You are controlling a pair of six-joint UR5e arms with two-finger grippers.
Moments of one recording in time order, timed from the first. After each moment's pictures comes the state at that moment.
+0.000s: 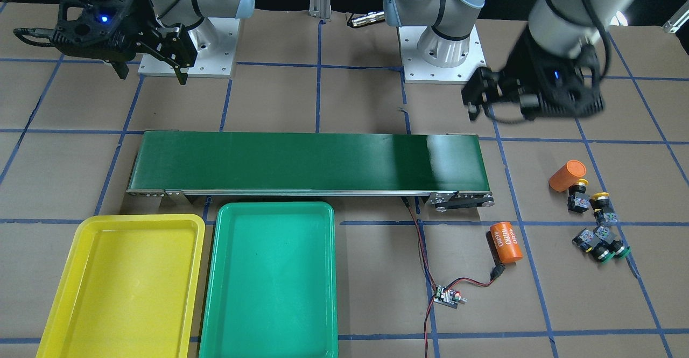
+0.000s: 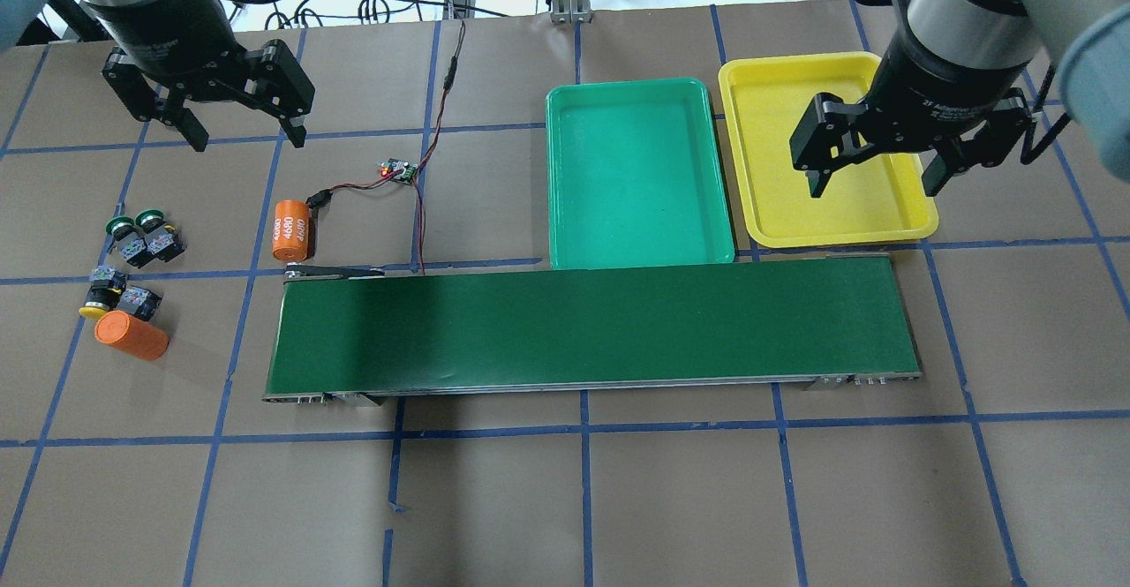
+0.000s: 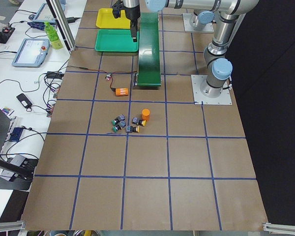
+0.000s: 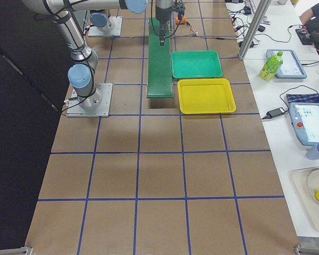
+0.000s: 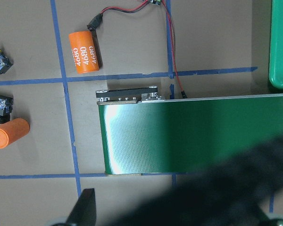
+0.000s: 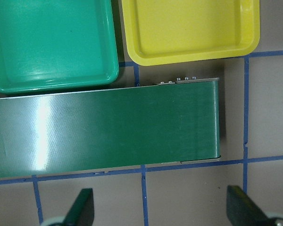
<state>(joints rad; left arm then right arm) -1.46 -1.72 -1.42 -1.63 1.60 0.05 1.57 -1.68 1.63 -1.51 -1.61 0.06</state>
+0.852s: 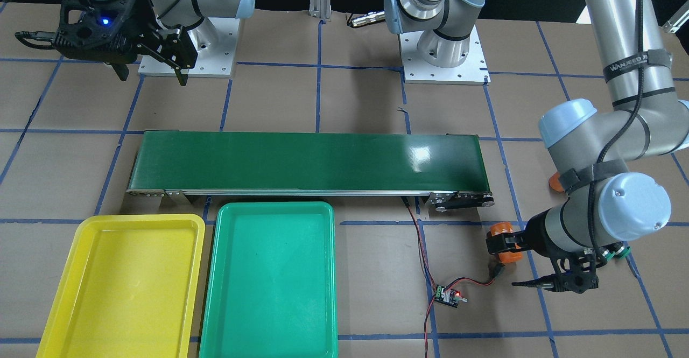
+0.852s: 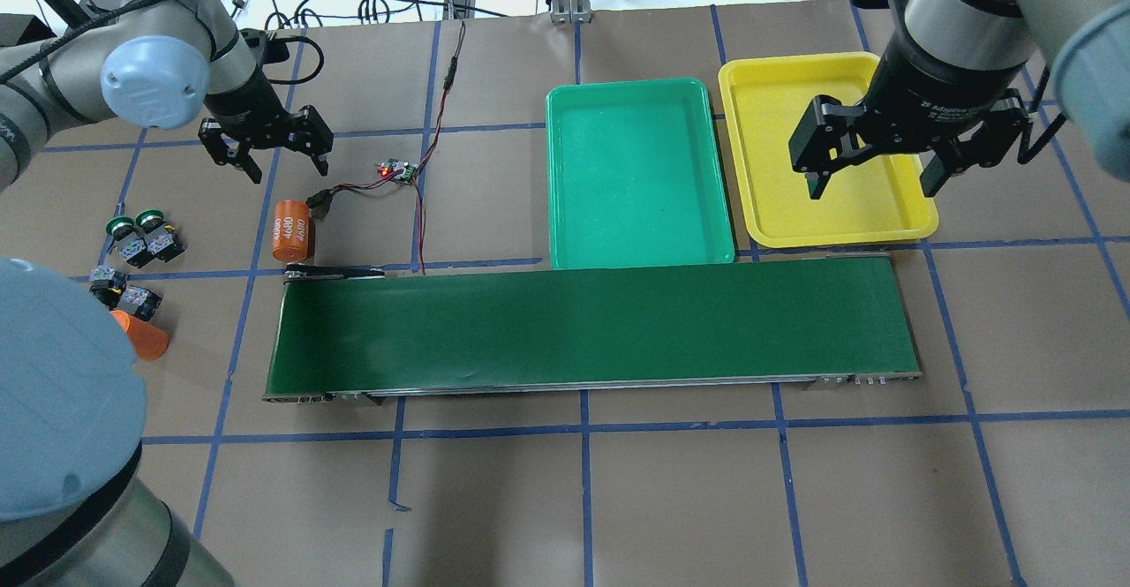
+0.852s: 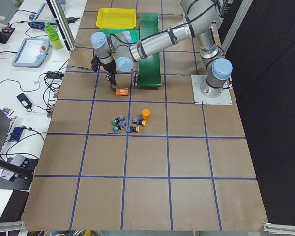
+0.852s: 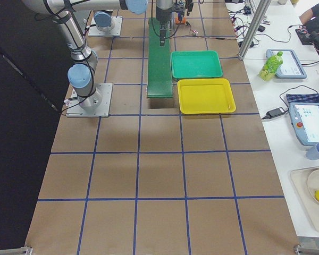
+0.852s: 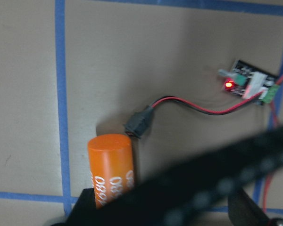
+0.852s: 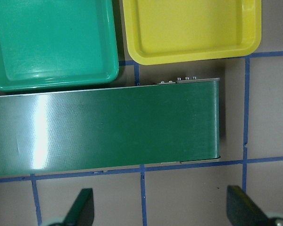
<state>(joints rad) -1.33 -2.09 -1.49 -1.27 1.59 0.16 1.57 -1.67 1.63 -1.51 -1.61 0.05</state>
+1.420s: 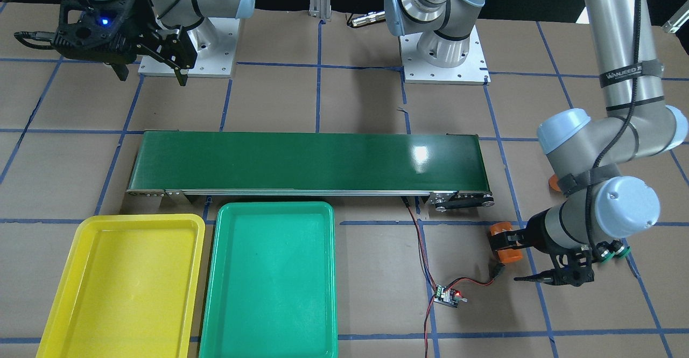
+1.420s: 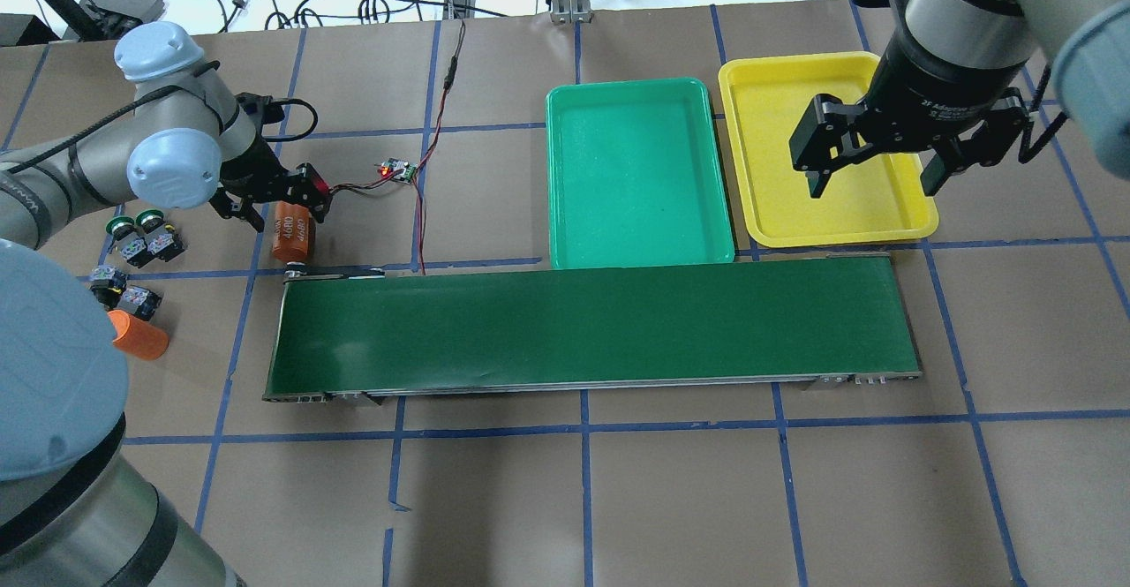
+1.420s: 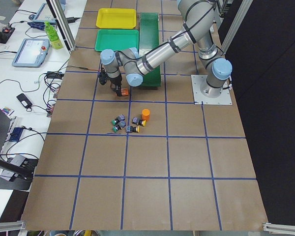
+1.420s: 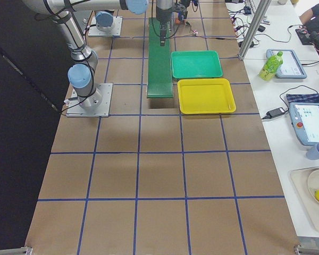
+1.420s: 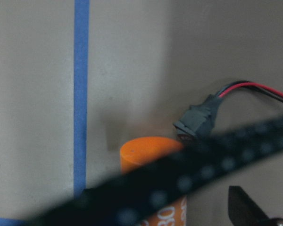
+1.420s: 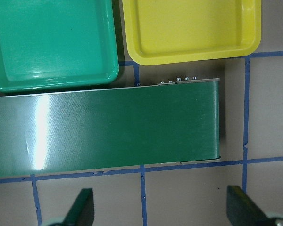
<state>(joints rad) -1.29 -2.11 -1.69 -1.00 1.58 0.16 1.56 -1.67 1.63 -1.51 -1.61 0.05</state>
